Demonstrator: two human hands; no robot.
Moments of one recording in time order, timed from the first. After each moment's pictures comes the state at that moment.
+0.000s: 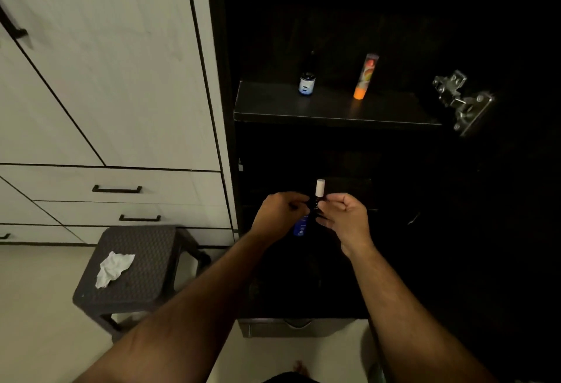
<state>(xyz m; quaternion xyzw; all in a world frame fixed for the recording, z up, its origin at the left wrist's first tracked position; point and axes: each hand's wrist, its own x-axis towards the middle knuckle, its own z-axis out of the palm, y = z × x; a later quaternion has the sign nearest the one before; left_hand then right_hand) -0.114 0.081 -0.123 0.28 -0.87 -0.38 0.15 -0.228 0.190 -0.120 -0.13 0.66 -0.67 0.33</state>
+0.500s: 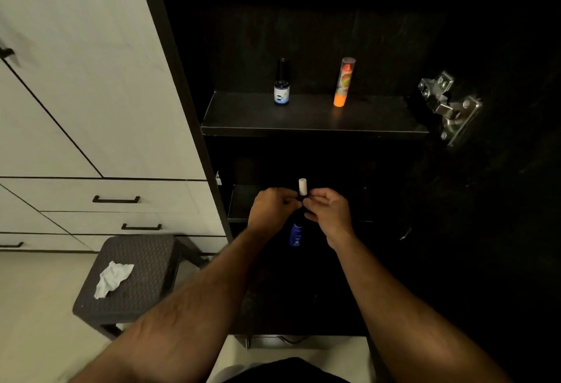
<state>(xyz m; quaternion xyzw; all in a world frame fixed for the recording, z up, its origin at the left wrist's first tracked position) -0.163 0.058 -0.133 0.34 -0.85 -0.34 0.19 -0.276 0.153 -0.141 -0.18 0.65 -0.64 0.35</state>
